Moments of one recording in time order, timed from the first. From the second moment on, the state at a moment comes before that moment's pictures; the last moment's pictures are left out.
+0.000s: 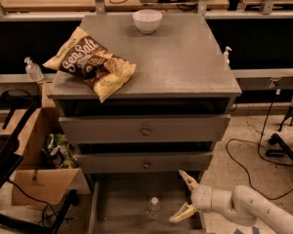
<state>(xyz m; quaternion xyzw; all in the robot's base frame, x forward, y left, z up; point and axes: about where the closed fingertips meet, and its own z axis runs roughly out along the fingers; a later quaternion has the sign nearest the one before) 0.484 -0.120 0.410 -0.48 0.64 0.34 0.49</state>
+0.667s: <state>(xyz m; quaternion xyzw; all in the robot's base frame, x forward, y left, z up) 0.506 -0.069 0.299 -0.47 0.63 0.38 0.49</state>
